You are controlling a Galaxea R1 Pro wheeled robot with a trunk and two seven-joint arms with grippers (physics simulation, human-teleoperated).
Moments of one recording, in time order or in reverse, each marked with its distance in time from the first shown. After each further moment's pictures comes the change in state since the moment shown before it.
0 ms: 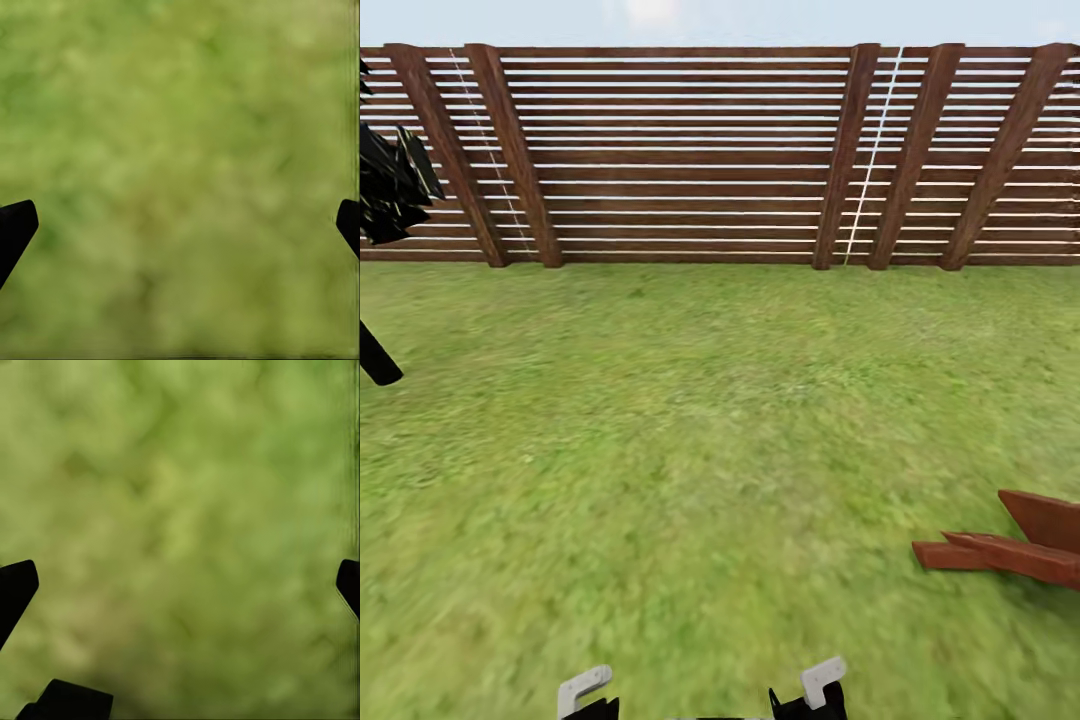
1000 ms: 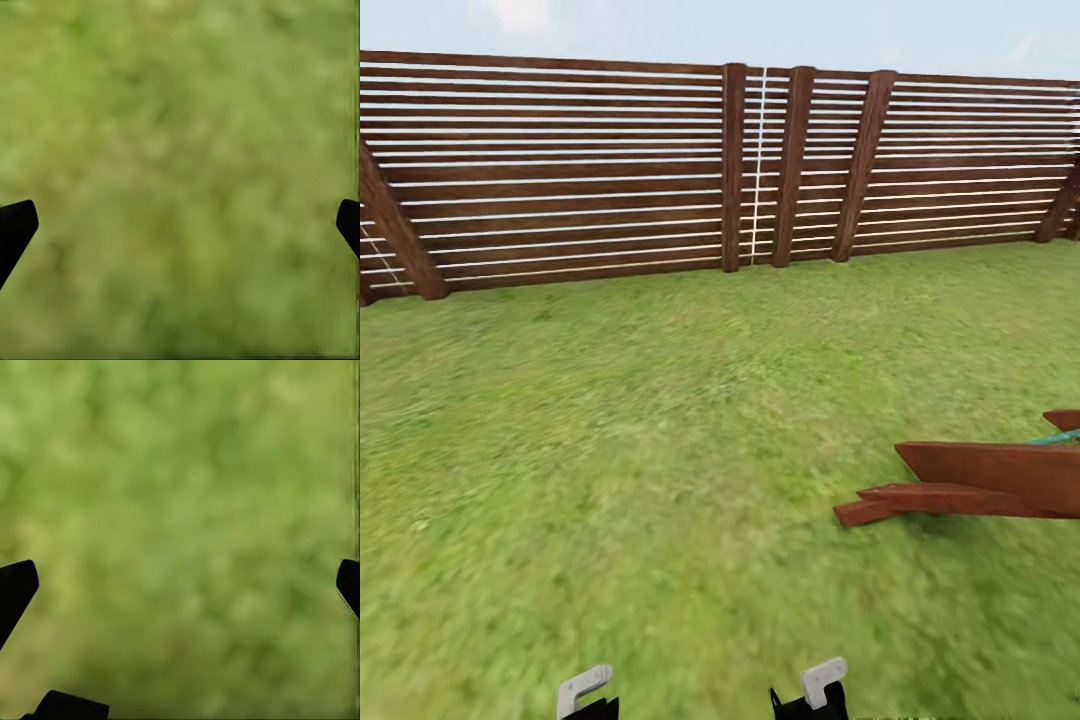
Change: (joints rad) left arm 0.000 0.000 0.000 -0.001 0.001 0.000 0.000; right arm 0.000 -0.003 0.000 0.000 0.000 0.000 0.000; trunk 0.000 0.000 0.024
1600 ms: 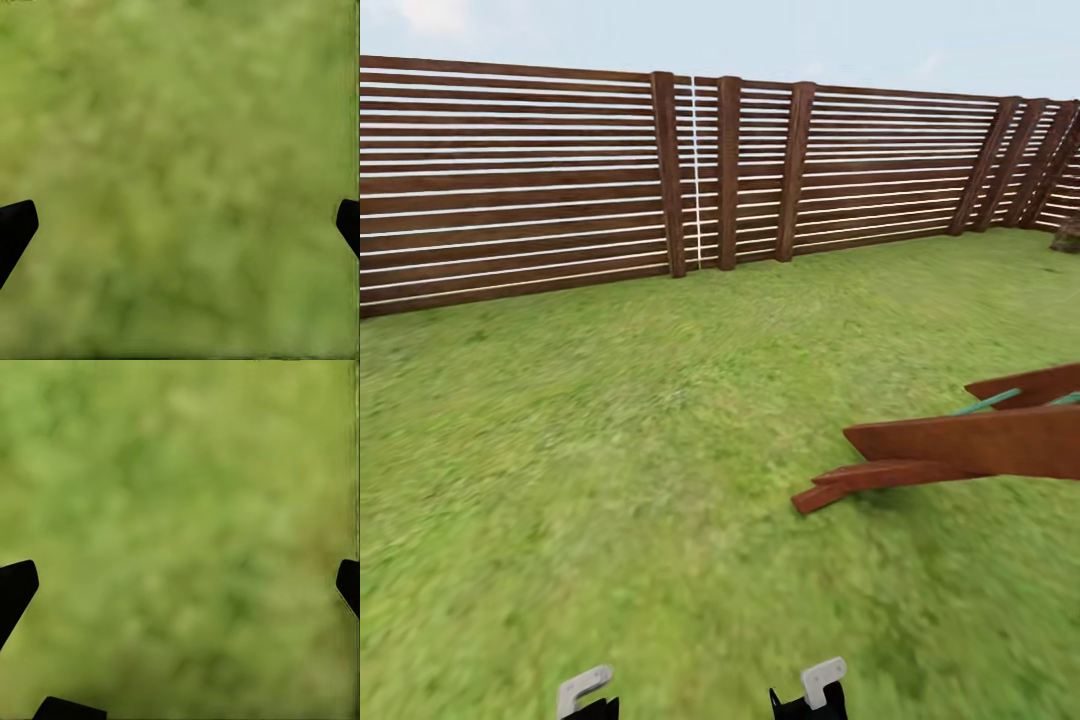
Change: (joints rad) left arm 0.000 0.000 0.000 0.000 0.000 0.000 0.000; right arm 0.000 0.002 0.000 0.000 -0.001 0.000 0.000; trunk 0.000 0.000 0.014
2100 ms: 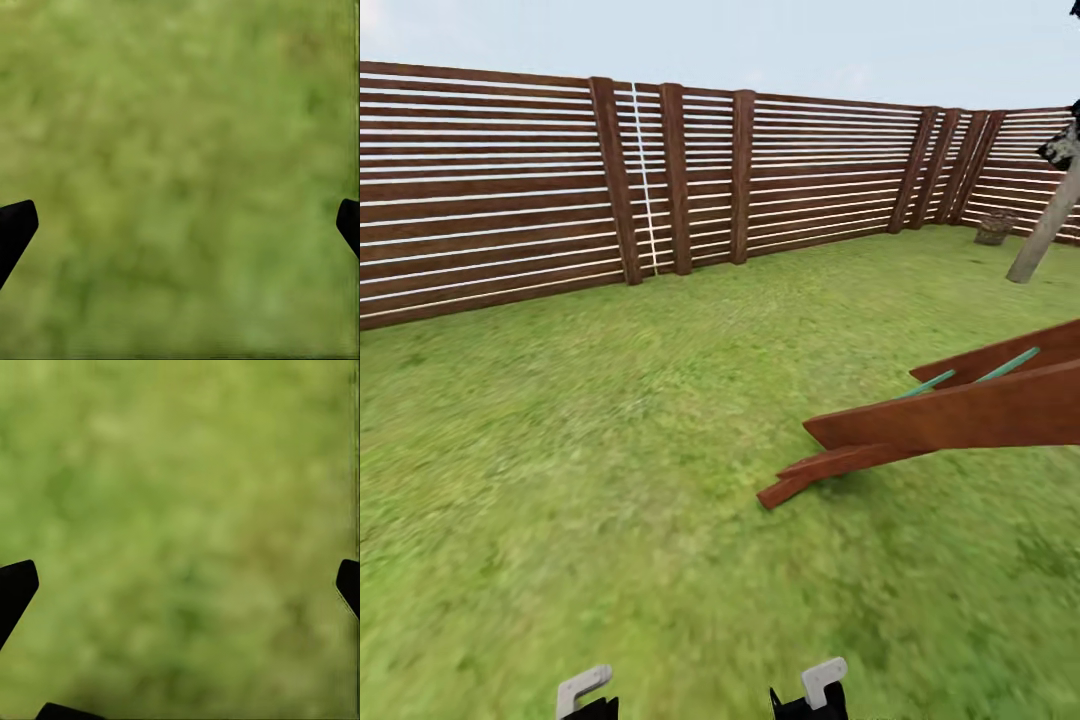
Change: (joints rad) left arm 0.000 0.001 0.002 -0.001 0.001 0.000 0.000; right arm 0.000 -0.002 0.000 0.000 0.000 0.000 0.000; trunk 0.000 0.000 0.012
